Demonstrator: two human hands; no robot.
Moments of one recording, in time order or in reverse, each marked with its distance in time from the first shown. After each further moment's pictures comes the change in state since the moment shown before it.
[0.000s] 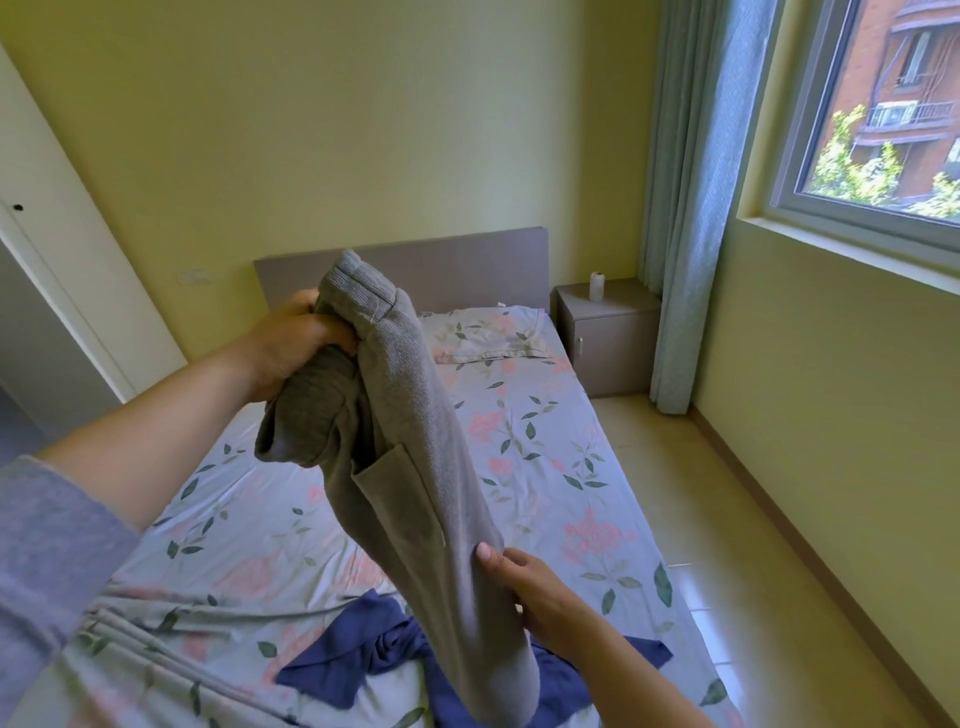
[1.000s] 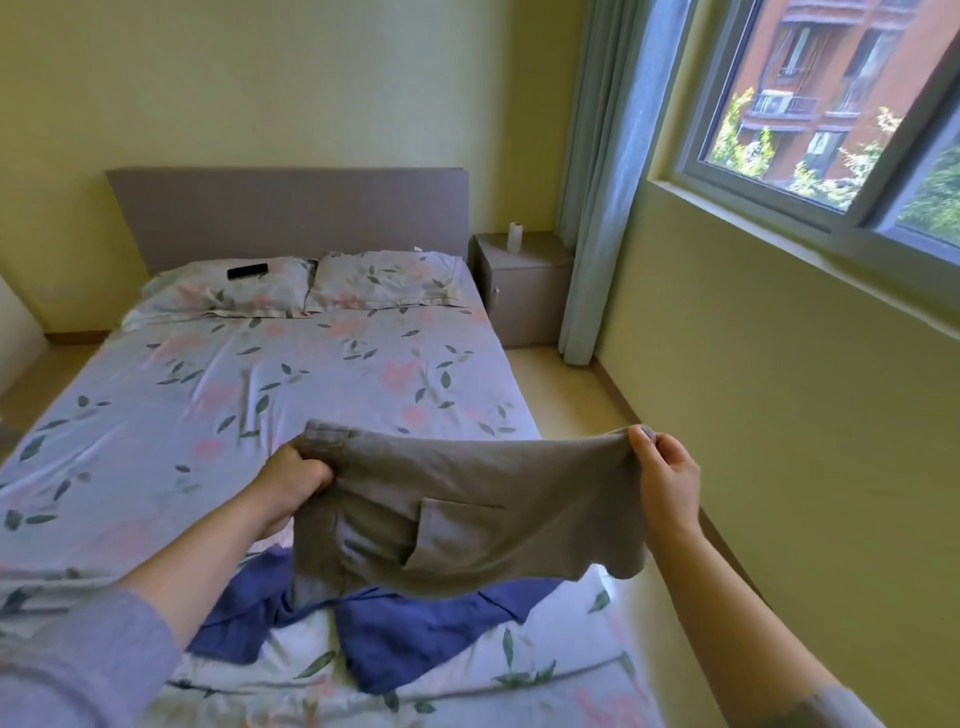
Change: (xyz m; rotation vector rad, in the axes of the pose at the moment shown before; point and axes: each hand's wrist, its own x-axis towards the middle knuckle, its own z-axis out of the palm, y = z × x) left_hand -0.021 -0.212 0.122 -0.117 0.029 -0.462; right_hand -0.082 -0.023 -0.148 -0.037 1.062 -0.456
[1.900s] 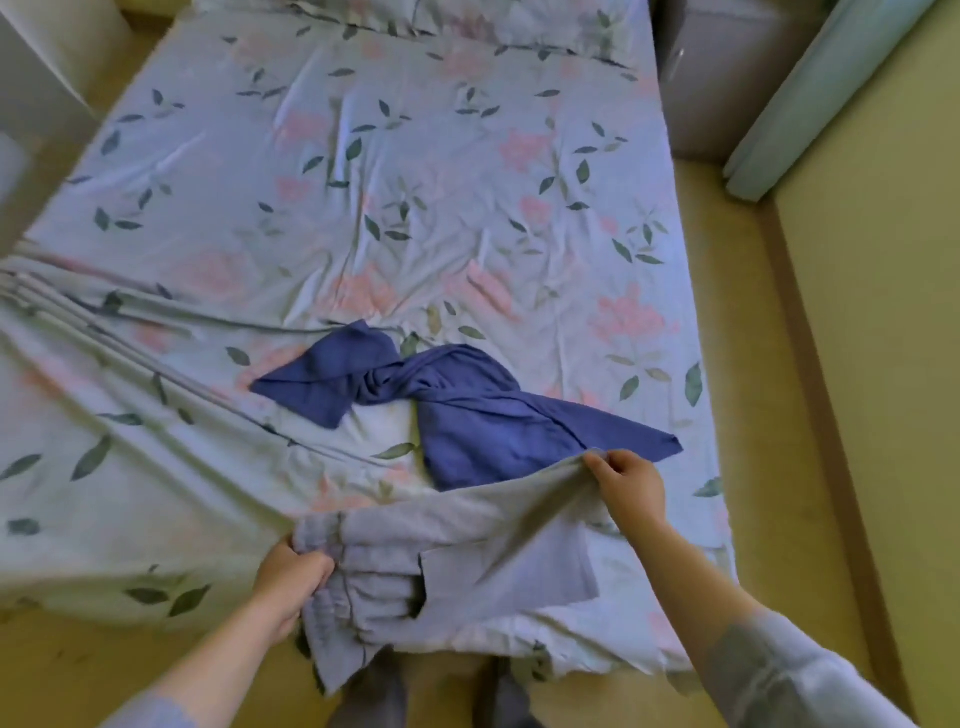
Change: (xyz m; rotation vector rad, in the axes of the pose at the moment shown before) left_hand -0.092 -0.348 0.010 -0.134 0.264 -0.843; right_hand -0.075 0.275 0.138 -0.715 -0.547 0.342
